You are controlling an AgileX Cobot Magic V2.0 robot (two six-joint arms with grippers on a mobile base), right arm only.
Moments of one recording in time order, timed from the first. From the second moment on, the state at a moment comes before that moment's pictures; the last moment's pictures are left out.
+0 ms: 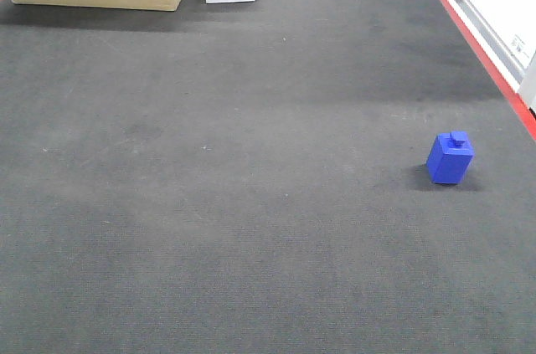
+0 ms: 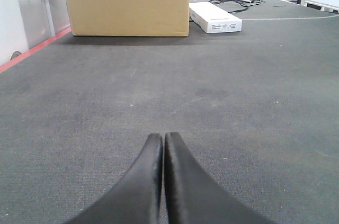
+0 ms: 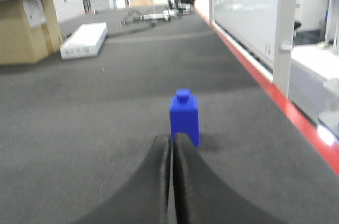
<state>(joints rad) -0.03 -0.01 0.03 -0.04 0.09 0.09</state>
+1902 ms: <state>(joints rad) -0.03 0.70 -0.63 -0.08 0.43 0.03</state>
